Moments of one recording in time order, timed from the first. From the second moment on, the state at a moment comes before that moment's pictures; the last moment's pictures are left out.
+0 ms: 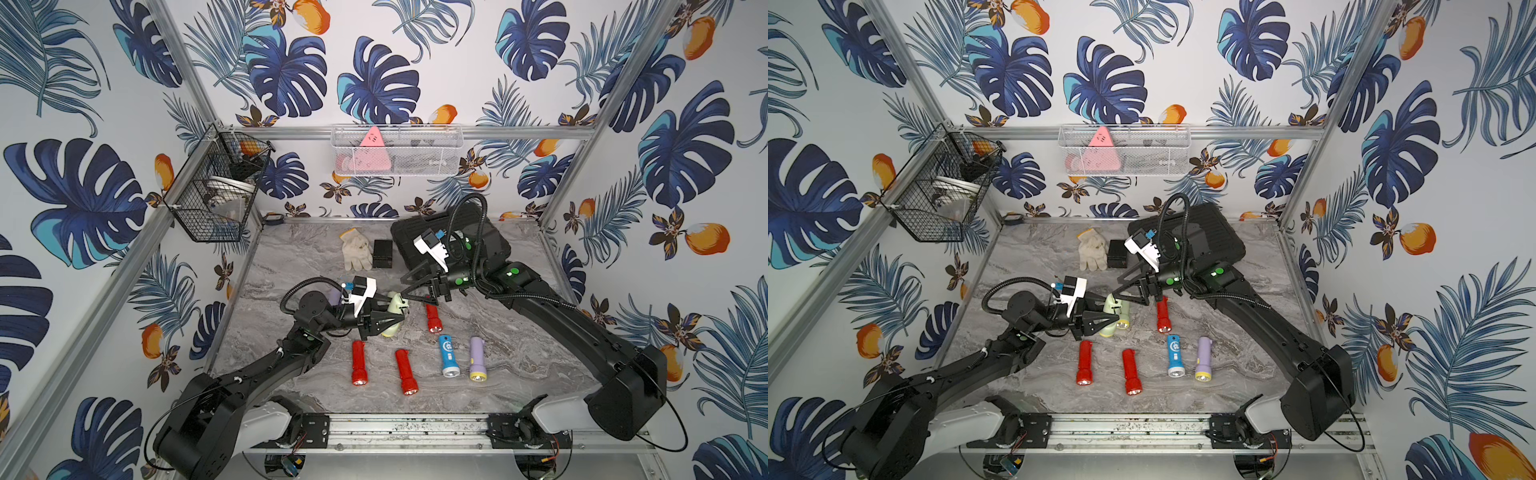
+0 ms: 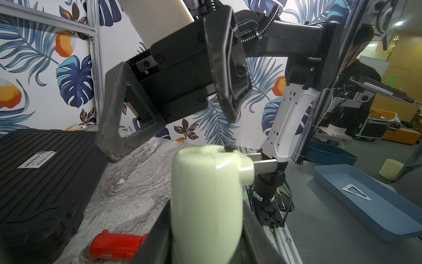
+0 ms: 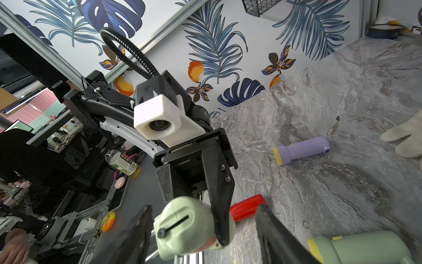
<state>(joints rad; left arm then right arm) -0.43 1.17 0.47 0.89 0.97 -0.31 0.58 1.42 1.27 -0.35 -1.04 0.09</state>
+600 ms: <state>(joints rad) -0.43 1.18 0.48 0.89 0.98 -0.31 0.59 1.41 1.23 -0.34 -1.03 0.09</state>
